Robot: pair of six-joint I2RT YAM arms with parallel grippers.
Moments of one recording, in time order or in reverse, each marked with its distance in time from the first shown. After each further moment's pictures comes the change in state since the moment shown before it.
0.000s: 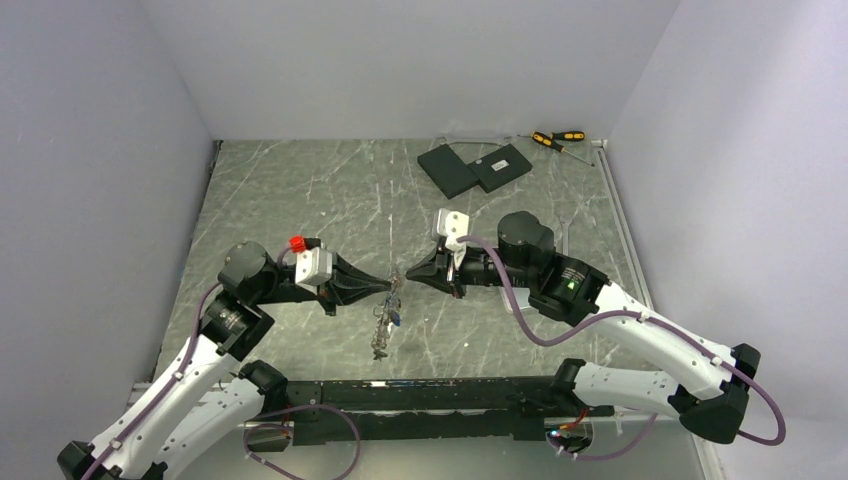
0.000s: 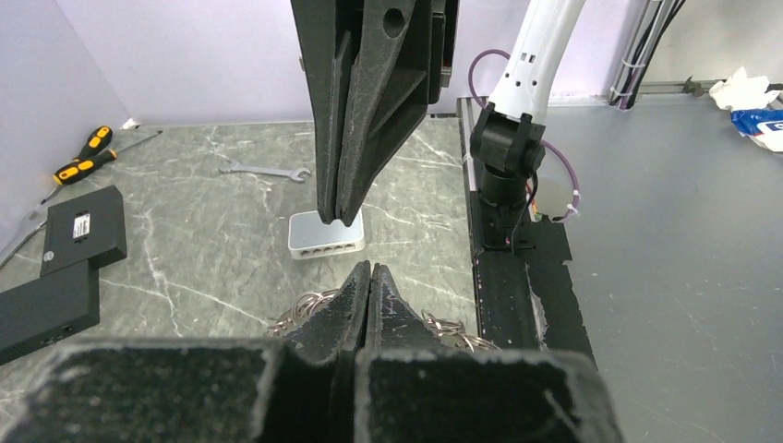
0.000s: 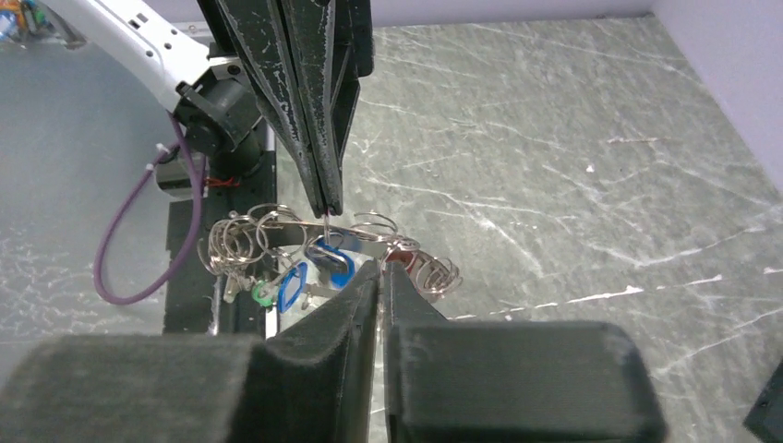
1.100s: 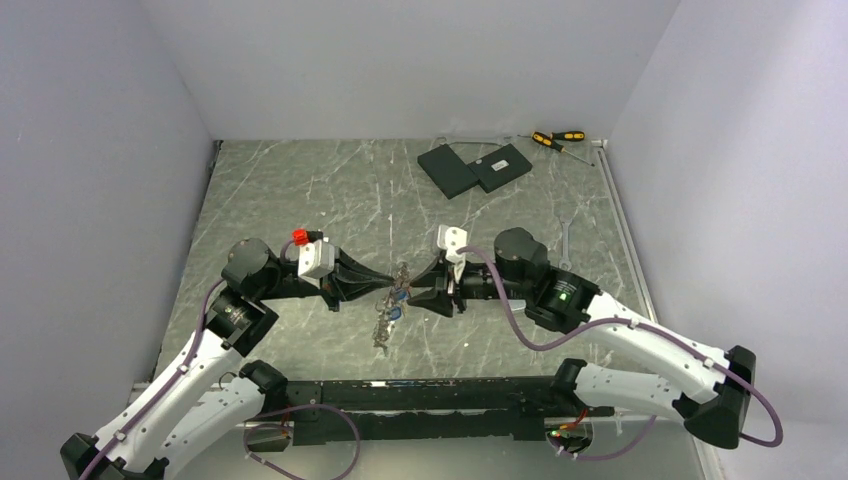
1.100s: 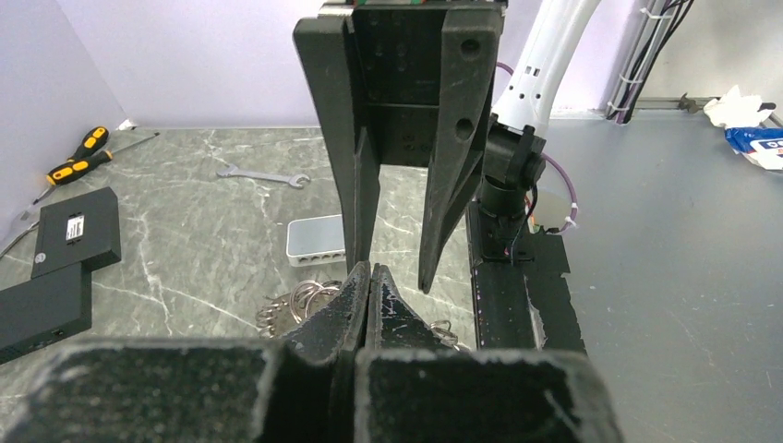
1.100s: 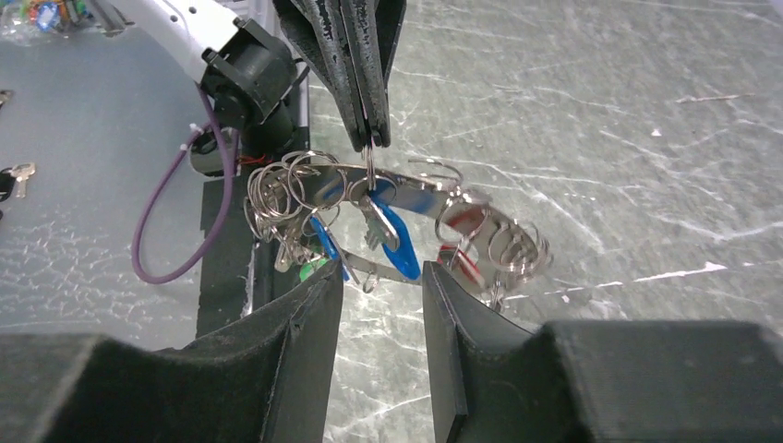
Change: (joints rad) left arm 0.000 0.040 0.000 0.064 -0.002 -0.050; right arm -0.001 -0.023 -0.162 0.098 -0.053 0.075
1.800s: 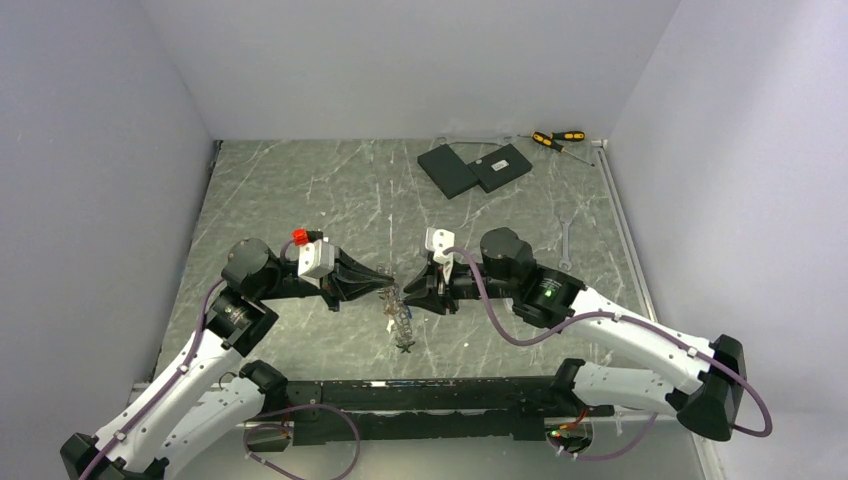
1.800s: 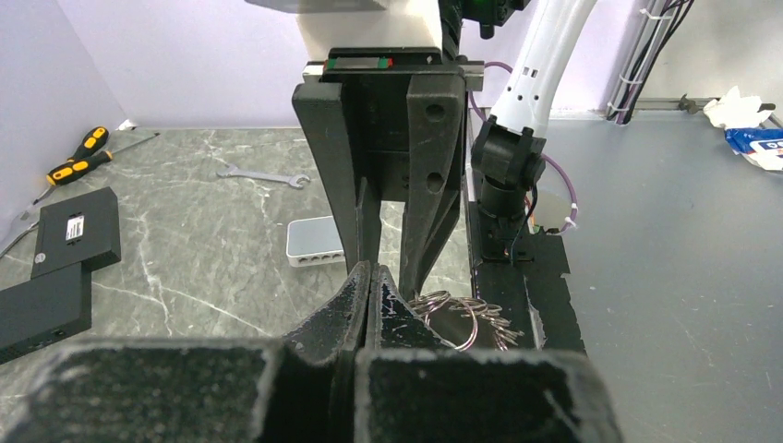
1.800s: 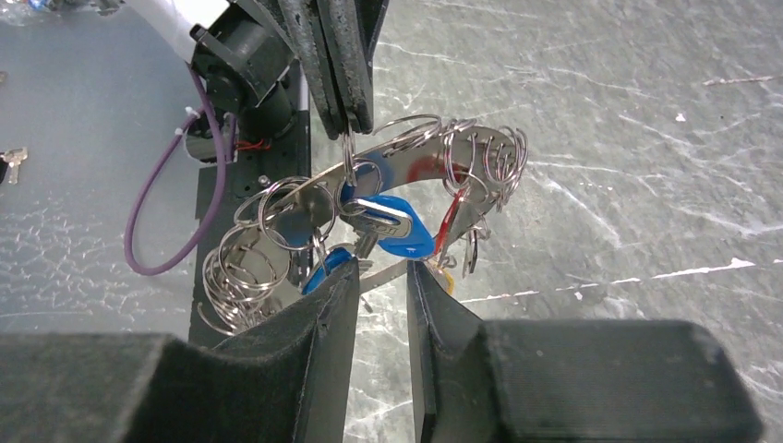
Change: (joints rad) left arm 0.001 0.000 0.000 0.001 -0.002 -0.002; right arm 0.000 0.037 -0.027 0.040 -0.010 -0.006
